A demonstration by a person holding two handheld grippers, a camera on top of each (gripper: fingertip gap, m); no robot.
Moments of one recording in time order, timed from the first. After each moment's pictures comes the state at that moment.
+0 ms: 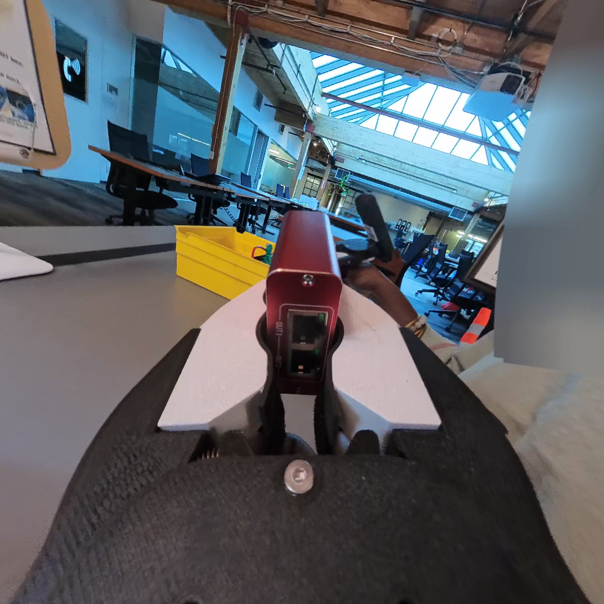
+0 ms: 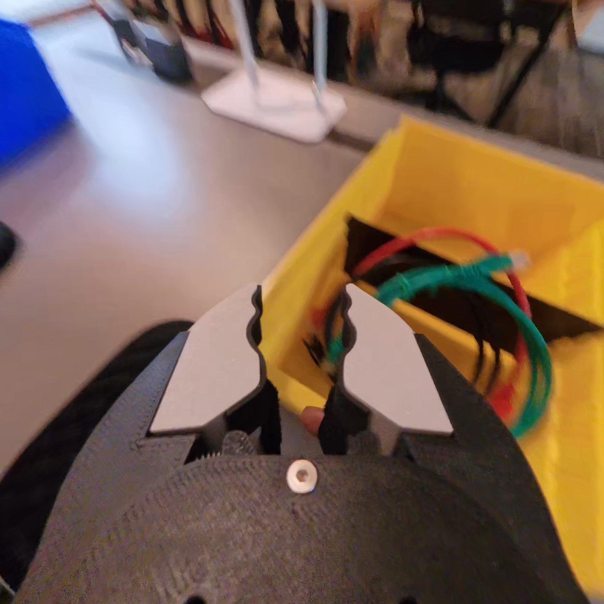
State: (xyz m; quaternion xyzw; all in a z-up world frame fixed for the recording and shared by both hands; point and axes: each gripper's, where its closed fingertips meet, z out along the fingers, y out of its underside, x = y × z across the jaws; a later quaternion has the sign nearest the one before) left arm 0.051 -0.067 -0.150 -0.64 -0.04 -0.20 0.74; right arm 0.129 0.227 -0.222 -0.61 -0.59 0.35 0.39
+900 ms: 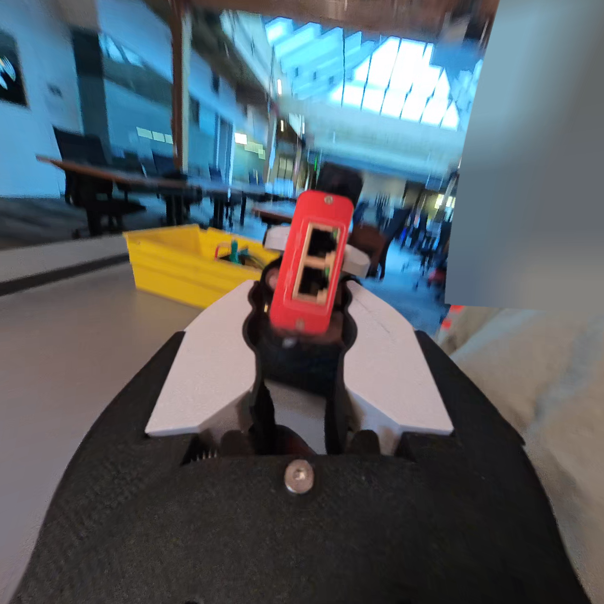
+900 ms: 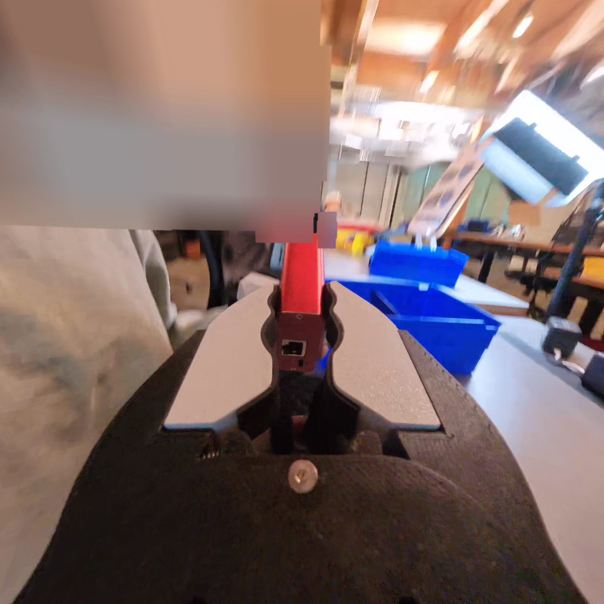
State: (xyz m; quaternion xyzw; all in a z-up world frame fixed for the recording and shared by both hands) left arm 0.097 -0.047 -0.147 -0.64 0.03 -0.20 0.74; right arm 0.095 -0.065 -0.130 -0.11 -0.61 0.76 0.21
